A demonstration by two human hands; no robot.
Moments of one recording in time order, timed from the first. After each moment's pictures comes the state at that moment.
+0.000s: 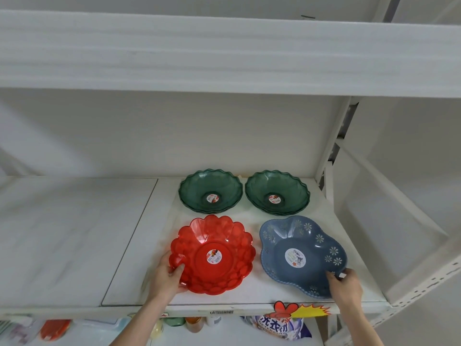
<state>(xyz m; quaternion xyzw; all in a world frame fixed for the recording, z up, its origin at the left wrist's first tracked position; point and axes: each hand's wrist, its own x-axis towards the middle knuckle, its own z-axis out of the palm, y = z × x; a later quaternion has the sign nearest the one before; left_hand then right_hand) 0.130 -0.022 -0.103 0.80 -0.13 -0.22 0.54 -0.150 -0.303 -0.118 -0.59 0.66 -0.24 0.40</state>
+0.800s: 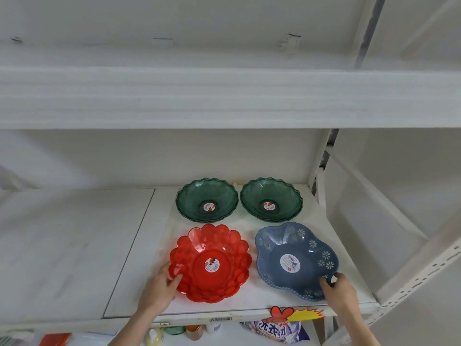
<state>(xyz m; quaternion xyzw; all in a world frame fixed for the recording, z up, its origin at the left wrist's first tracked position) 0.141 -0.006 -0.081 0.89 -0.22 -0.22 0.33 -0.163 -0.294 -0.096 -0.69 0.63 -0.13 0.33</state>
